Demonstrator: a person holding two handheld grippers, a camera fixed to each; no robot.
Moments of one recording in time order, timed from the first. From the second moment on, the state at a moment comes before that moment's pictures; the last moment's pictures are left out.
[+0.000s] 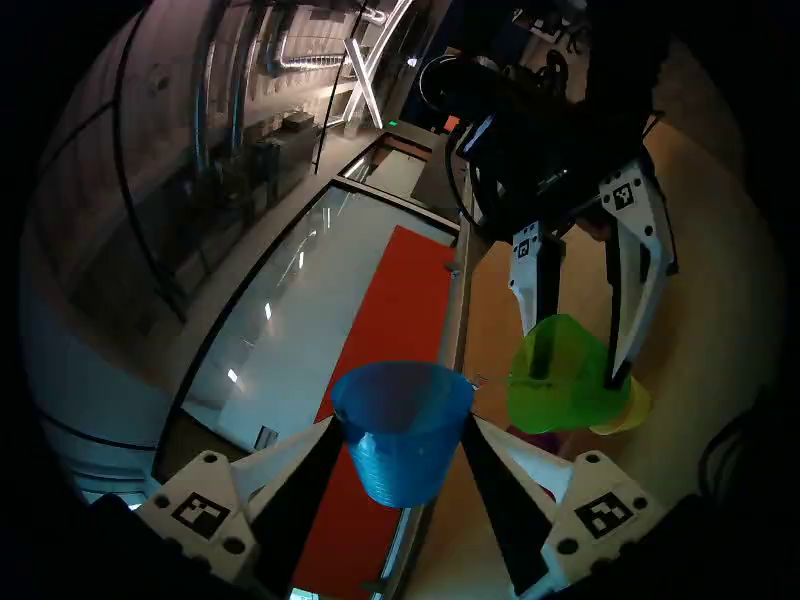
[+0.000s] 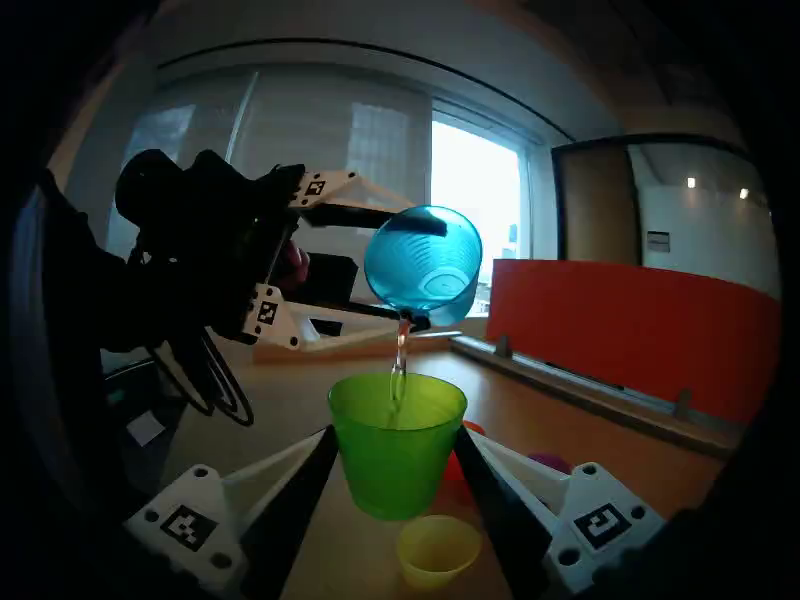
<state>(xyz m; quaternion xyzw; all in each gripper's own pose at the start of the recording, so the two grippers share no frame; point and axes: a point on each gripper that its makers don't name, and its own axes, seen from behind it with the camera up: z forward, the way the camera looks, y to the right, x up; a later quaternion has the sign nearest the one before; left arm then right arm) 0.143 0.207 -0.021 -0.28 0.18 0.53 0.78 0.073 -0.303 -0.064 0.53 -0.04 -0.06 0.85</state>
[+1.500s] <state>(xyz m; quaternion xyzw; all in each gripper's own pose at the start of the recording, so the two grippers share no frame) 0.159 0.209 -0.033 -0.26 0.20 0.58 0.75 0.077 -0.301 -0.068 0.53 -0.03 -0.06 0.85</state>
